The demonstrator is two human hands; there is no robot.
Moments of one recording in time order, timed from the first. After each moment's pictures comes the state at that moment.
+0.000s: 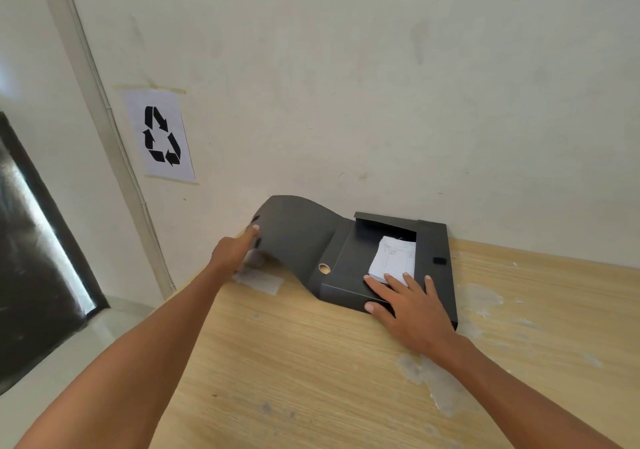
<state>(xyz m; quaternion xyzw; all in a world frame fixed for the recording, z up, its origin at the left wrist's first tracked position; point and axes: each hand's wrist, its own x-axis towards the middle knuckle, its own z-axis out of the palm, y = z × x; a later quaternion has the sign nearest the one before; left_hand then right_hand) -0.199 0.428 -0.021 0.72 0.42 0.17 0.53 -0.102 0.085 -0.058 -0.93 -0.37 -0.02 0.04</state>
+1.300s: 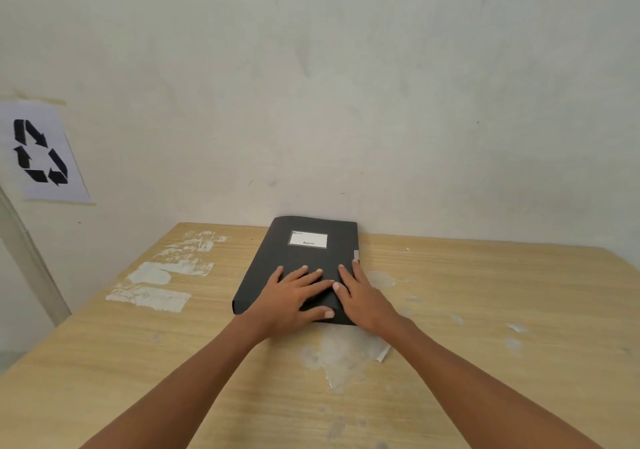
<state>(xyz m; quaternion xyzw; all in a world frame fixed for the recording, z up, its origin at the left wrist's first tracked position) -0.142 0.188 -0.051 1.00 -0.08 0.03 0.04 -0.066 0.007 -0.061 -0.93 -0.25 0.07 0.26</state>
